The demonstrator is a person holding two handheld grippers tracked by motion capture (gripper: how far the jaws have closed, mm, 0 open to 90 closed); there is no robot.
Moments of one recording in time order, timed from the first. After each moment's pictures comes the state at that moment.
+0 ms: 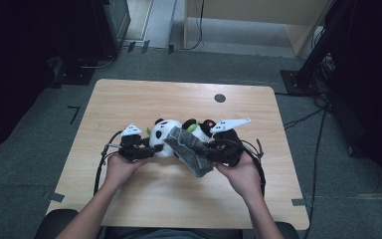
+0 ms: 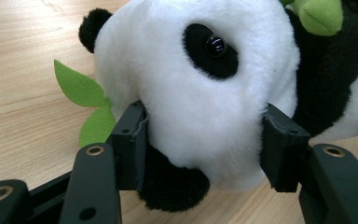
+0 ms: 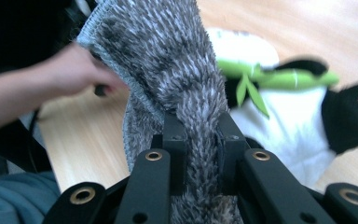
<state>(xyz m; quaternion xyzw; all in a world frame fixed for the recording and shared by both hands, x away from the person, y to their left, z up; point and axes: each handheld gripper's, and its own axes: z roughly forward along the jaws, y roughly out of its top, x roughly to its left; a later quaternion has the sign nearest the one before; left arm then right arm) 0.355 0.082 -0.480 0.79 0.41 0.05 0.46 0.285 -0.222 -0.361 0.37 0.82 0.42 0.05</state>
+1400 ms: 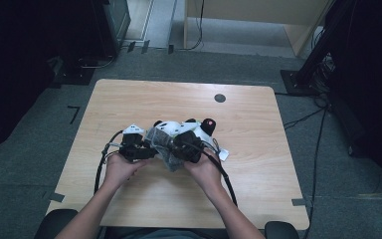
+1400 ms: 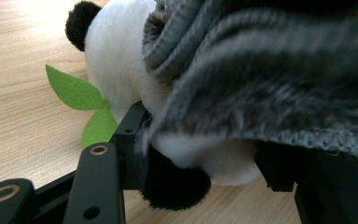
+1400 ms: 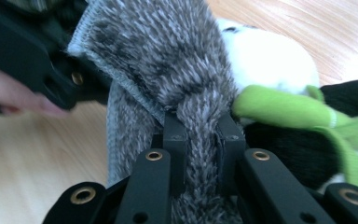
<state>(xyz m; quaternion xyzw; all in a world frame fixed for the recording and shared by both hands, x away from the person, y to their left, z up) 0.351 0.077 -0.471 0.80 0.42 0.03 0.43 0.322 -0.131 -0.423 0.37 0.85 0.36 0.12</state>
